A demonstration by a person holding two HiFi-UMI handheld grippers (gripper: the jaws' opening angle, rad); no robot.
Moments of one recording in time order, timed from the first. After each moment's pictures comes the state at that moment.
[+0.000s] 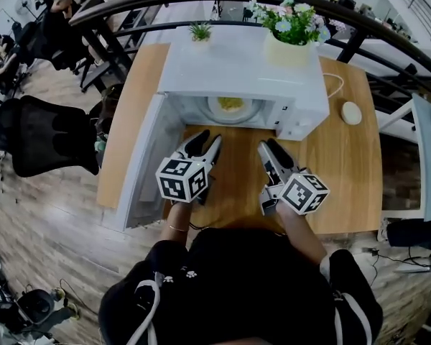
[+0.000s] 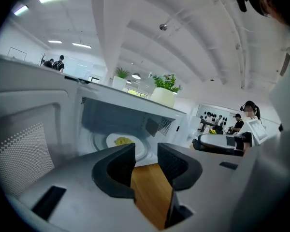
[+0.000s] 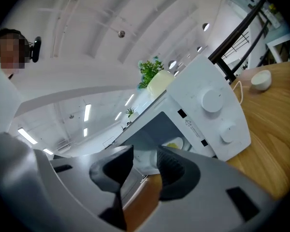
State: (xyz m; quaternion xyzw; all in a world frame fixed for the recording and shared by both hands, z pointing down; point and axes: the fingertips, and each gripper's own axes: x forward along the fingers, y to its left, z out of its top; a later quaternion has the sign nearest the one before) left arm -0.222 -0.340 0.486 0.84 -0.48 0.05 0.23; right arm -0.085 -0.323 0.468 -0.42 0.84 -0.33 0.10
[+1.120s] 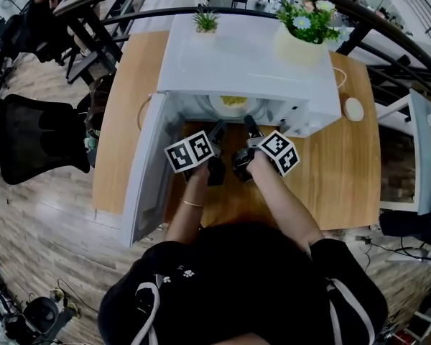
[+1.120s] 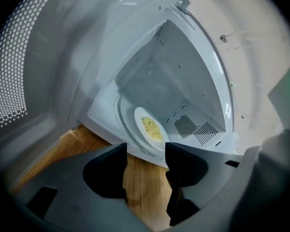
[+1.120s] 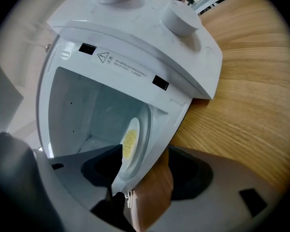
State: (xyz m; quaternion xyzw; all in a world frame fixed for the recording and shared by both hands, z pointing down) left arm -0.244 -0.407 0.586 0.72 -0.51 -0.04 0.47; right arm -0.113 -0.419 0.607 -0.55 0.59 -0.57 0.16
